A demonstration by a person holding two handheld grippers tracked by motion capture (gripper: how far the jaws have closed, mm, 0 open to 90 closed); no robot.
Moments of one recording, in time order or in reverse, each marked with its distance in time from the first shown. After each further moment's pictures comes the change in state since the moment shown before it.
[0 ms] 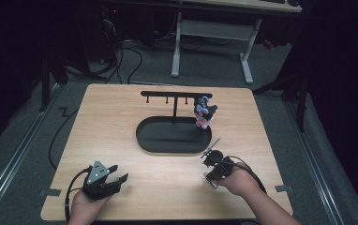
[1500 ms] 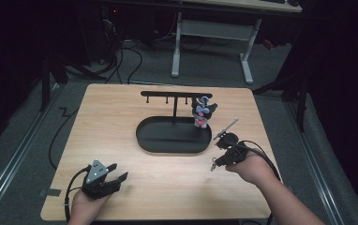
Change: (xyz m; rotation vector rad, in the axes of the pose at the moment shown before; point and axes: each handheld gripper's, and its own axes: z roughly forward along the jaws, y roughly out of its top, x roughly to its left) left arm 0.002 0.001 0.000 -0.021 0.010 -0.013; right arm -0.020 0.004 -0.072 -0.075 0.004 0.104
